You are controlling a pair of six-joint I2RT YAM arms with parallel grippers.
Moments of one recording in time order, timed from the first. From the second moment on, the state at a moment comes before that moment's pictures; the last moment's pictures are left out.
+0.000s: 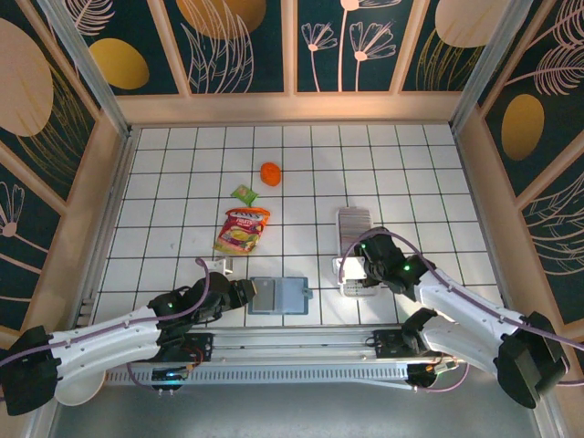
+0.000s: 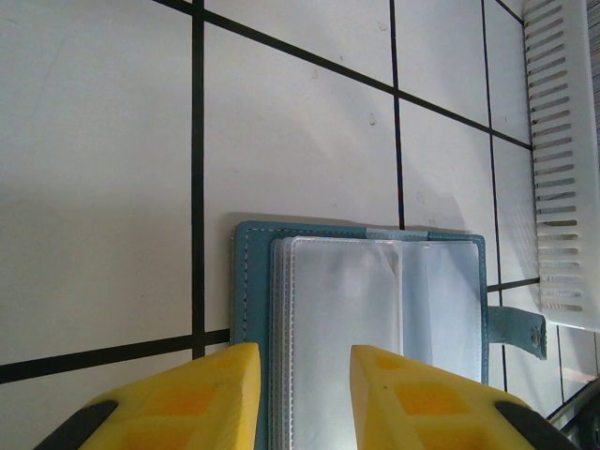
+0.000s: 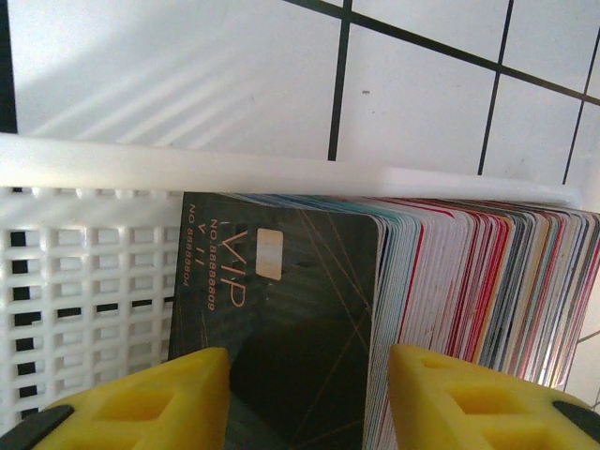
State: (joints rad) left arm -1.01 0.70 0.12 -0.13 -0.11 -1.15; right arm 0.67 0.93 0.44 -0.46 0.10 -1.16
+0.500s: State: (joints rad) left arm -1.01 0.70 0.12 -0.13 -0.11 -1.15; right arm 0.67 0.91 0.45 -0.49 0.10 -1.16
